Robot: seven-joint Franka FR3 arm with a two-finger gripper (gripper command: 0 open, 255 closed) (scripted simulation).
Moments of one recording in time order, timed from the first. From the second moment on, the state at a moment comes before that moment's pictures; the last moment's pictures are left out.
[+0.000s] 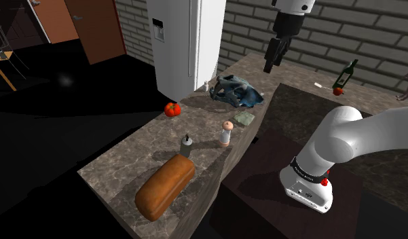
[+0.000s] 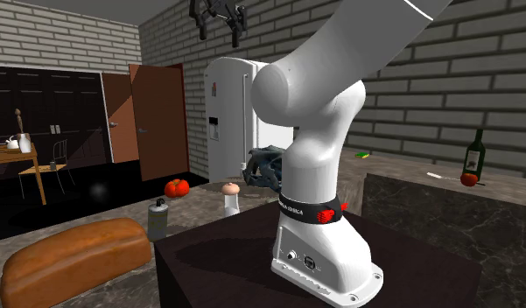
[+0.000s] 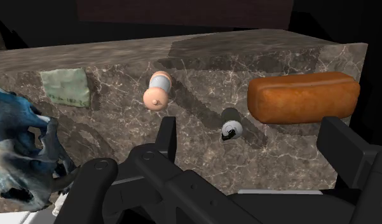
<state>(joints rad) 0.00 -0.83 0.05 -2.28 0.09 1.44 -0.01</state>
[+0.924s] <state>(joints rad) -0.04 -0.71 -0.04 -2.59 0.07 1.85 -0.13</state>
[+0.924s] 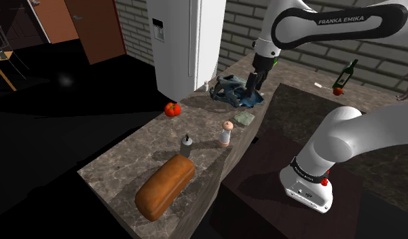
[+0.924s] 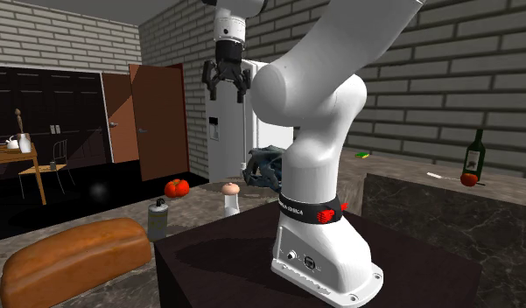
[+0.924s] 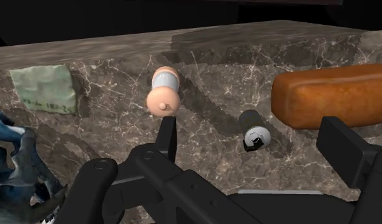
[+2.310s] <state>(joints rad) -0.01 0.05 -0.20 -2.60 0.31 2.59 -0.52</state>
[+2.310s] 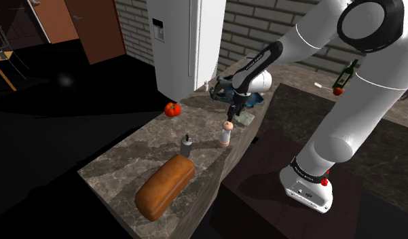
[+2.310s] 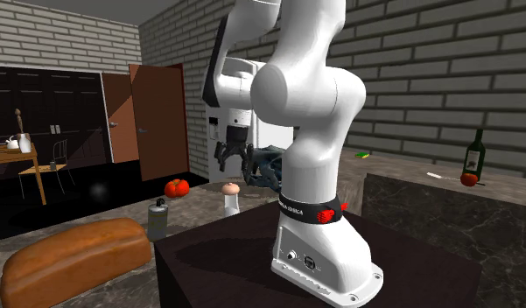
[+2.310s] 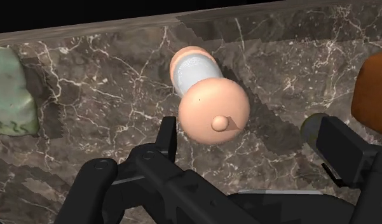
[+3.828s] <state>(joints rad) -0.06 0.32 -0.12 -2.52 0.54 2.75 -0.71</state>
